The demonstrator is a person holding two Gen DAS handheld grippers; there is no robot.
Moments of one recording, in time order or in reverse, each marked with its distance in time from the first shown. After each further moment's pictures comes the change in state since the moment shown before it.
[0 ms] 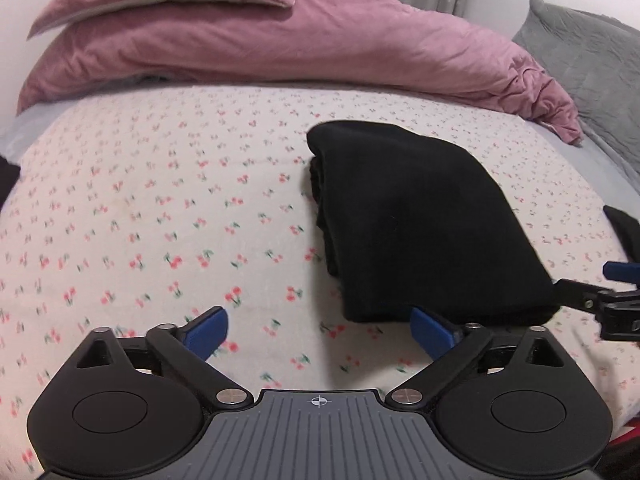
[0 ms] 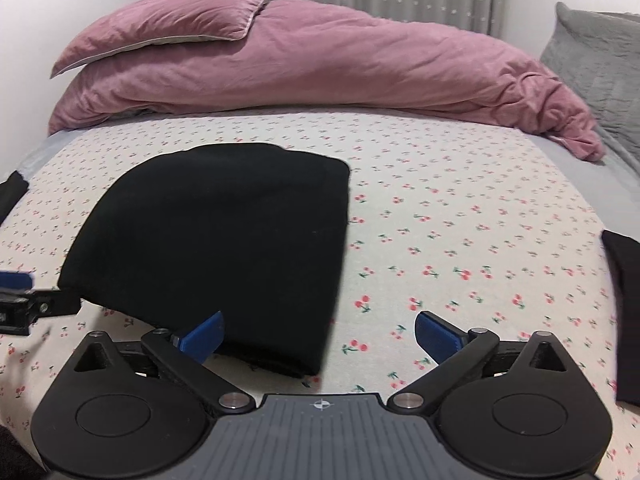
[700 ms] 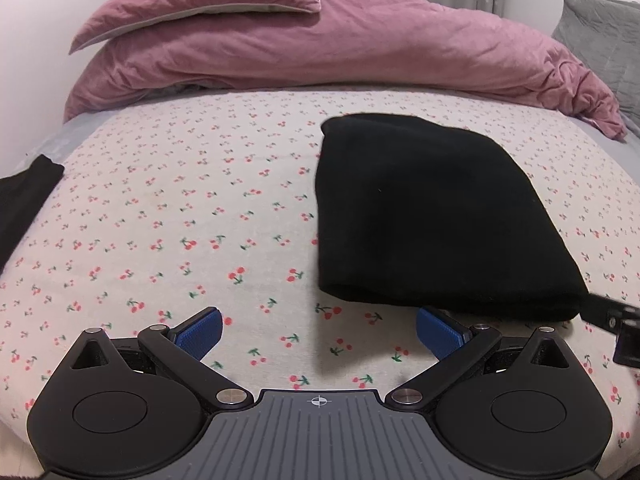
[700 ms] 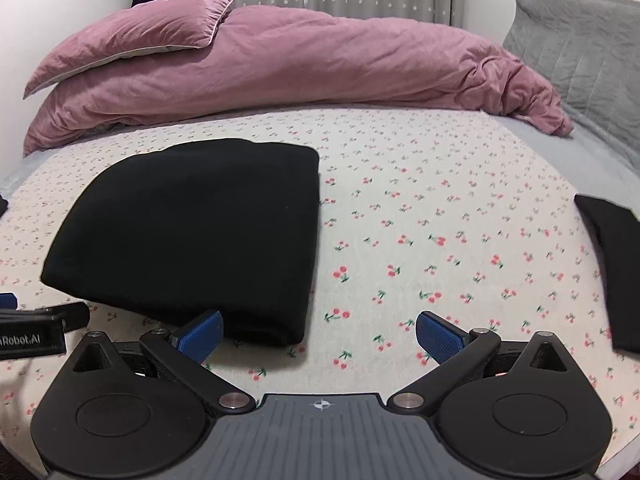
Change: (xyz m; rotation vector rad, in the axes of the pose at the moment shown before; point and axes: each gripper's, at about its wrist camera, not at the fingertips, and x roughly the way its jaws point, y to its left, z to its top) left arm 0.008 -0.043 -0.017 0.008 -0.036 0.196; right arm -0.001 -0.002 -0.022 0.059 -0.022 -0.064
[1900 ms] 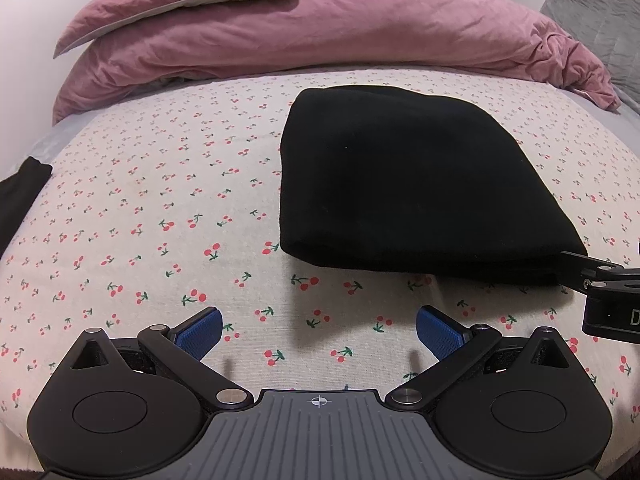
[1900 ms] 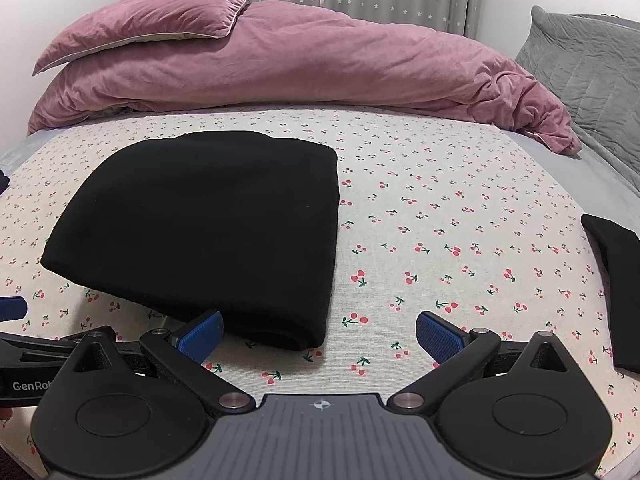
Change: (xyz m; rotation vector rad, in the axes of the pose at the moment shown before) left arm 0.006 -0.016 -0.016 0.049 0.028 0.003; right arm 0.002 0.022 0.000 -0.041 0.009 -0.003
